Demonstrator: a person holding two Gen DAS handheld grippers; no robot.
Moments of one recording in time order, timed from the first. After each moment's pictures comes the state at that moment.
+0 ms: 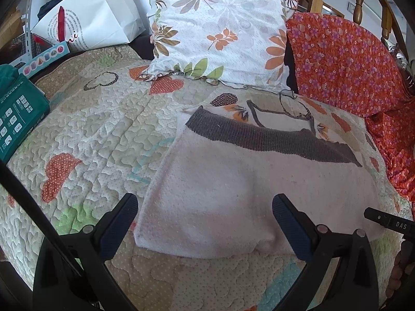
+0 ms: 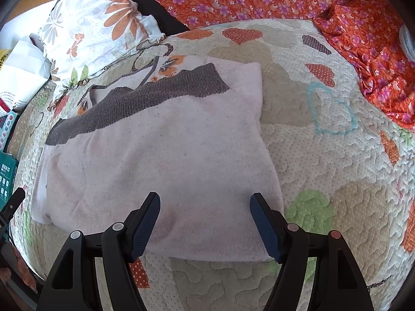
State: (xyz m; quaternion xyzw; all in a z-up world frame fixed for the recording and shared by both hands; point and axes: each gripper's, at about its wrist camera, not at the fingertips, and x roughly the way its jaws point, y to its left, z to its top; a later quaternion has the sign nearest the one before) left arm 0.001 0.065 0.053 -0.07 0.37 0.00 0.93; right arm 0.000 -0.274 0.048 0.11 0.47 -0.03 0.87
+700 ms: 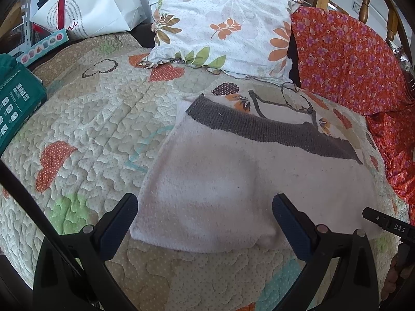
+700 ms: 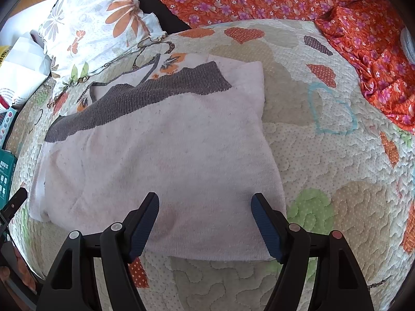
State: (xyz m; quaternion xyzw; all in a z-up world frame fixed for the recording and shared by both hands) left arm 0.005 0.068 0.044 -0.09 0.39 0.00 0.92; right arm 0.000 -0.271 0.044 0.11 0.48 -0.03 0.87
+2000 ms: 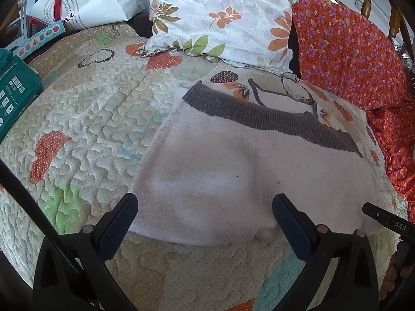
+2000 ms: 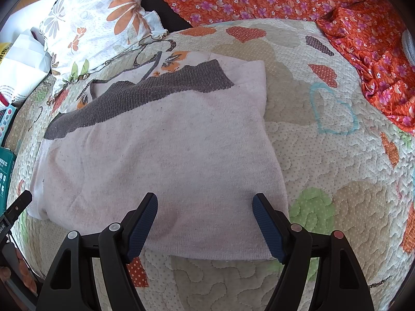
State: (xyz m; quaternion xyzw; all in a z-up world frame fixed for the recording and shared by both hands) left arm 0.007 0.064 0.037 -0.09 0.41 -0.01 0.91; right arm 0.001 -0.271 0.043 0.10 0.48 -0.03 0.87
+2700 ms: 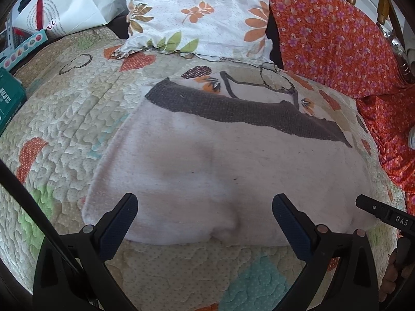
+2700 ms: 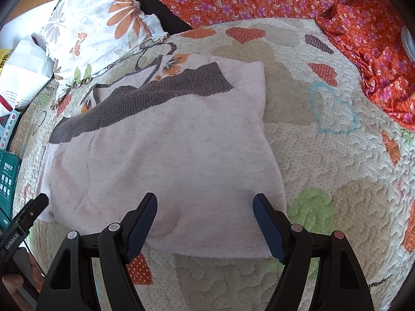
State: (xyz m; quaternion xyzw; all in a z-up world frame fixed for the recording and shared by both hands) left arm 0.012 0.022 0.035 -0.07 0.42 -0.04 0.91; right arm -0.002 -0.275 0.048 0.12 0.48 -0.01 0.87
